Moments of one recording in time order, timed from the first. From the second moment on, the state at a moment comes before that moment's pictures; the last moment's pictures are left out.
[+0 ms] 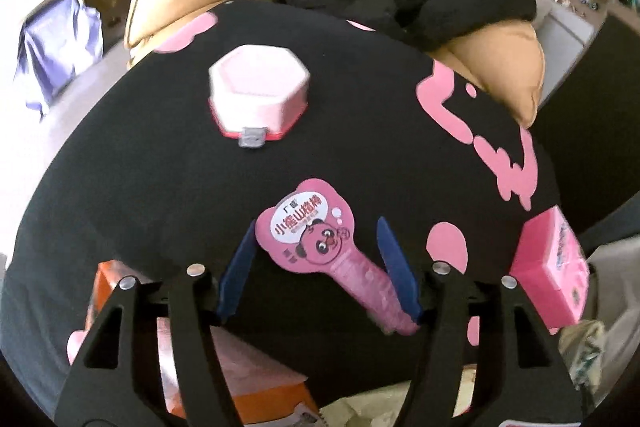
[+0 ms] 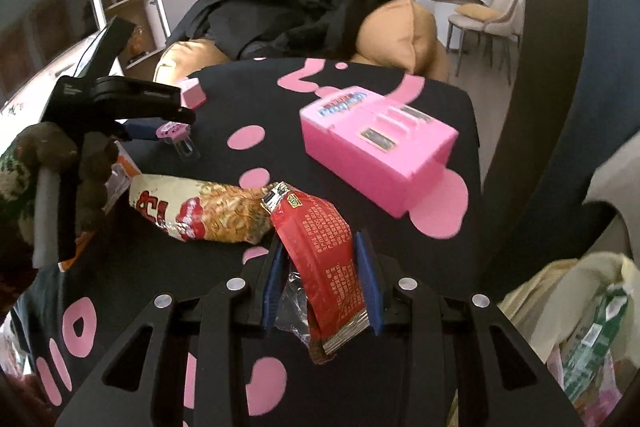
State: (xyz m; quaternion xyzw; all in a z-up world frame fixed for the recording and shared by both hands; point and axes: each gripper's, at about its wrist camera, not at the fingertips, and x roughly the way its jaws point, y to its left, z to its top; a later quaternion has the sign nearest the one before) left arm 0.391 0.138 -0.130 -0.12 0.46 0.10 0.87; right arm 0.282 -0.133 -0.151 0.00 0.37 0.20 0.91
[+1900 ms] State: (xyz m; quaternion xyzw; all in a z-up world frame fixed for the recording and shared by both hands) left arm 0.164 0.076 0.007 -0.10 0.30 -0.12 0.94; right arm 0.178 -0.186 -0.026 -0.05 0.25 0.19 0.95
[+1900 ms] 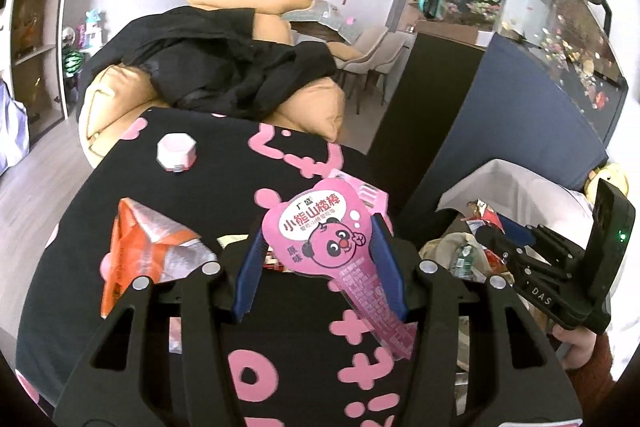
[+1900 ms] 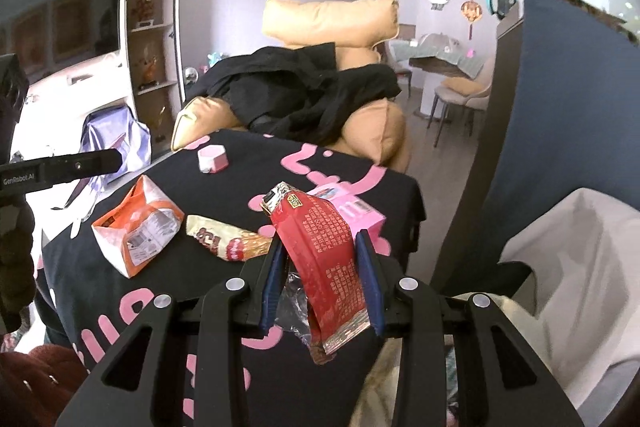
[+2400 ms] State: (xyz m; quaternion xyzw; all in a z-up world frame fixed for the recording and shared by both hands) left arm 0.184 -0.026 0.012 -0.07 0.29 -0.22 0.93; right arm 0.161 -0.273 -0.004 -0.03 0.21 0.11 0.97
